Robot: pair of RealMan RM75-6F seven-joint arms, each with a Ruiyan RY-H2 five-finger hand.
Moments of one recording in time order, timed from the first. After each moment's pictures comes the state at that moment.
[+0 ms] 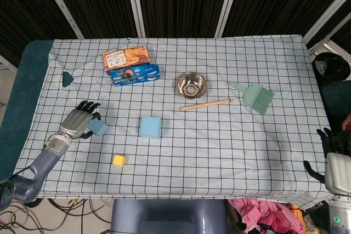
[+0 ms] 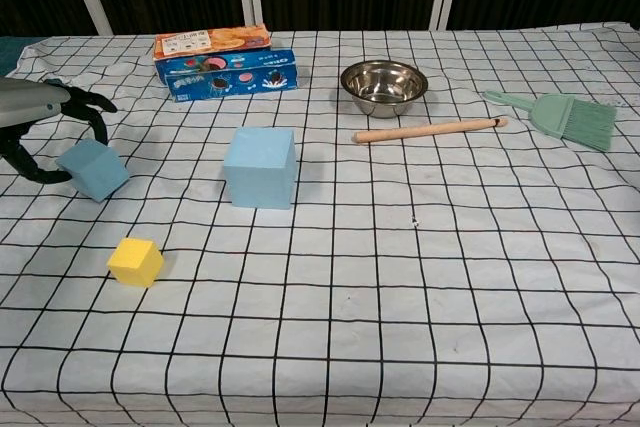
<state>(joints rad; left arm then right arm) -0.65 -1.41 -0.04 -1.19 1.35 0.83 0.05 0.02 -1.15 0.14 -1.72 -1.35 1.54 -0.19</state>
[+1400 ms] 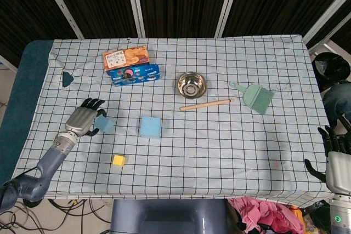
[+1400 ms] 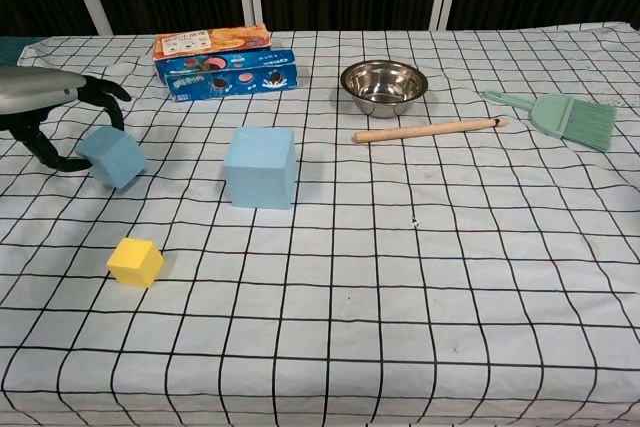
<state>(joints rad) -0.67 -1.40 -0.11 -1.31 1.20 0.83 0.17 0.02 -1.15 0.14 -1.72 -1.35 1.55 -0.18</state>
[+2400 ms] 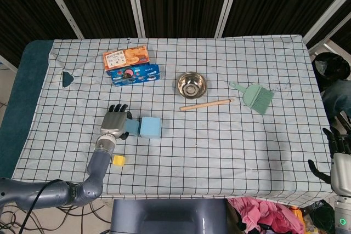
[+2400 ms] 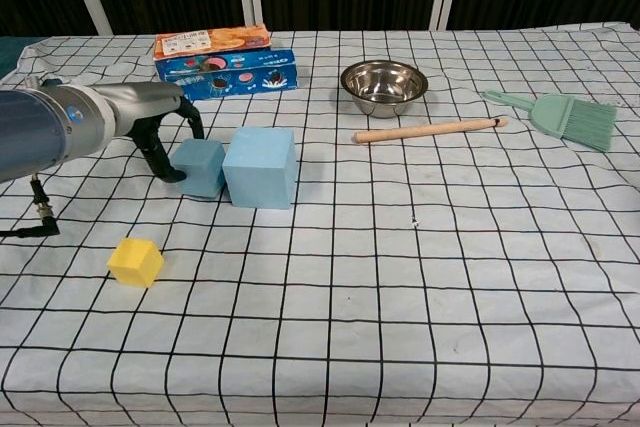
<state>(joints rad) -0.91 -1.64 -0.25 -1.58 0.39 1.11 0.83 0.01 -1.13 0.14 -1.73 -1.36 1.56 -0.14</state>
